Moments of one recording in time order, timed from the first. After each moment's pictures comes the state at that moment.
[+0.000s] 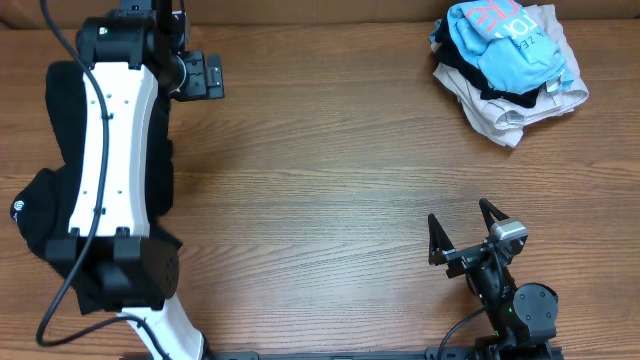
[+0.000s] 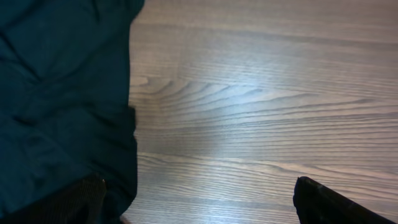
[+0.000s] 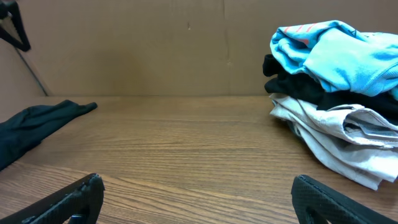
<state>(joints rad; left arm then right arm) -0.02 1.93 2.12 -1.34 -0.02 -0.13 0.13 0.01 0.04 -0.07 -0.19 0.12</state>
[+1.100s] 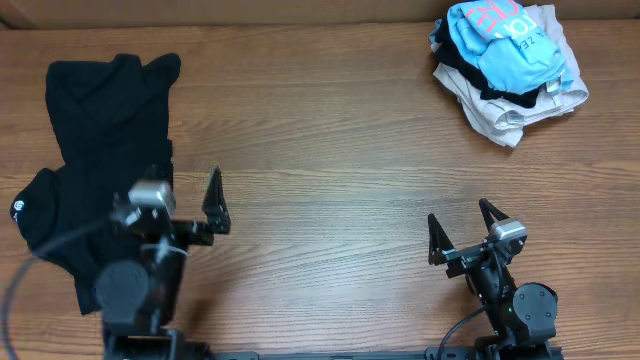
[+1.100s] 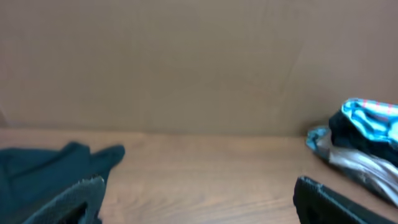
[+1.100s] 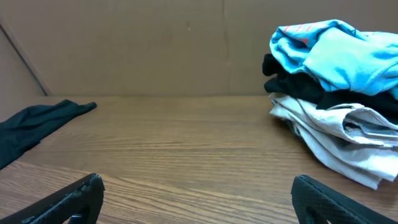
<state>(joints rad) -0.03 0.42 0.44 -0.03 0.09 -0.13 0.13 0.01 0.04 -0.07 -0.19 0.12</state>
